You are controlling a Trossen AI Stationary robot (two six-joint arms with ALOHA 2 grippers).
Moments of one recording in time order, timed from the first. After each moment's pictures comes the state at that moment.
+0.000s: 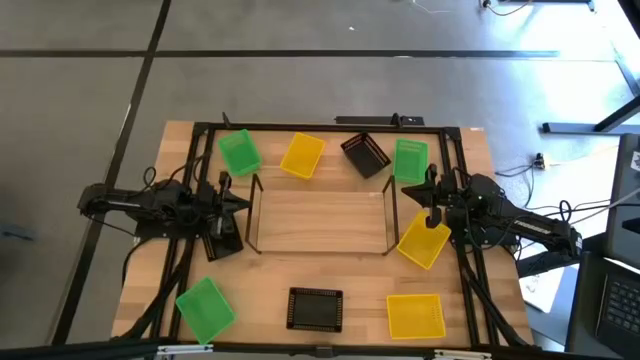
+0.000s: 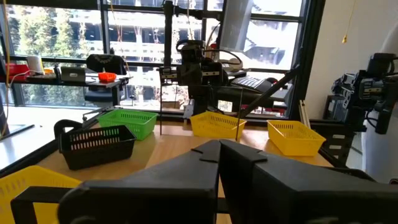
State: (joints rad) left arm -0.08 0.01 0.01 0.19 -0.12 -0.05; right arm -0.34 0.01 0.01 0.05 -0.23 0.15
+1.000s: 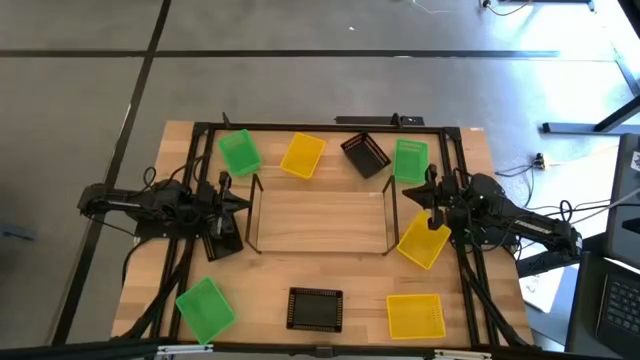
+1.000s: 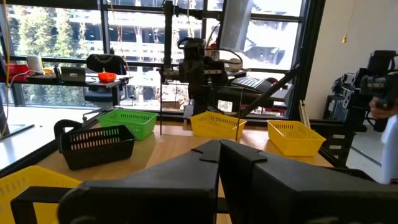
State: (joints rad) left arm -0.08 0.01 0.01 0.19 -0.12 -0.05; right arm -0.34 0.01 0.04 0.06 -0.26 0.09
